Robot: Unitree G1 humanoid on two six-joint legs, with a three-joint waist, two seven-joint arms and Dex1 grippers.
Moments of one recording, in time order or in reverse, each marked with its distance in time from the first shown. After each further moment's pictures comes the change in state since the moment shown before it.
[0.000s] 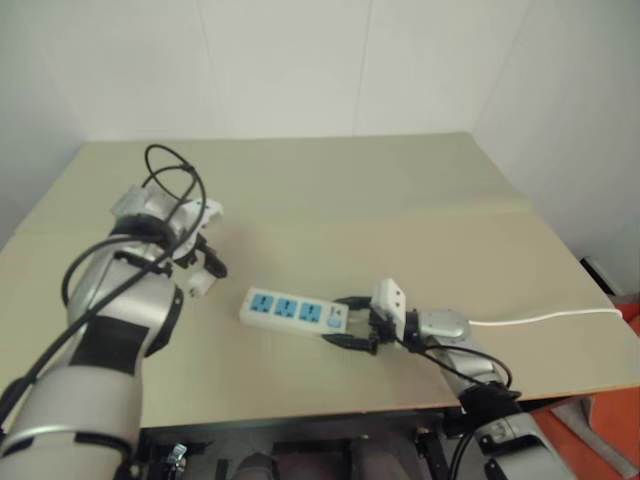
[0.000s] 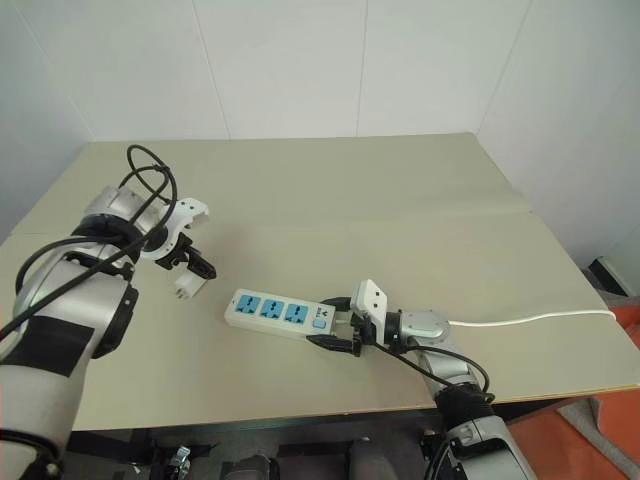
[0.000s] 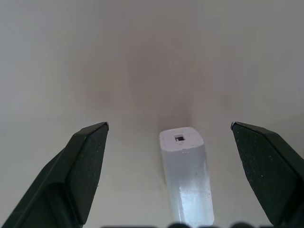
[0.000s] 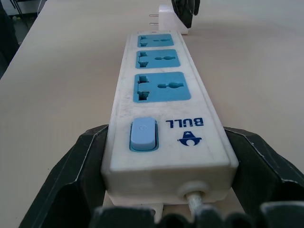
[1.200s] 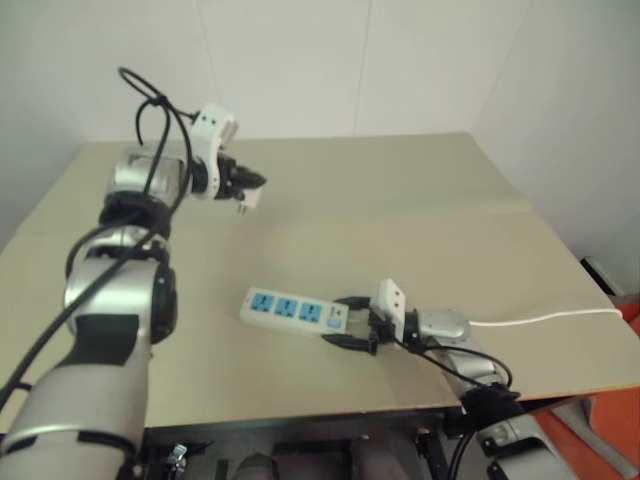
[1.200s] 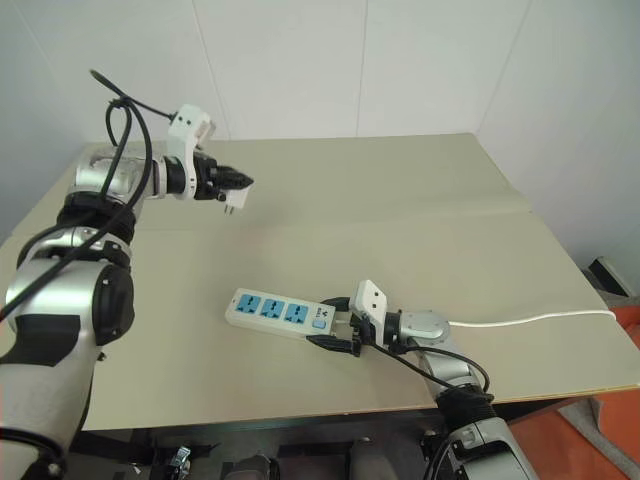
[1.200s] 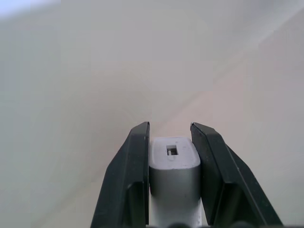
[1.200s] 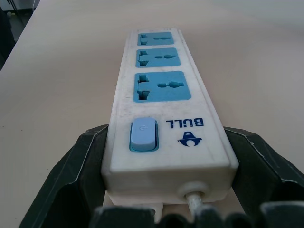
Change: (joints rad) left arm 0.047 -0.021 0.480 -0.339 -0.291 -0.317 0.121; right arm 0.011 -0.014 0.013 -0.036 -0.003 0.023 -0.027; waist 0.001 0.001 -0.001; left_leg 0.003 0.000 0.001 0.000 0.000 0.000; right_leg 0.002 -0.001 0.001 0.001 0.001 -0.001
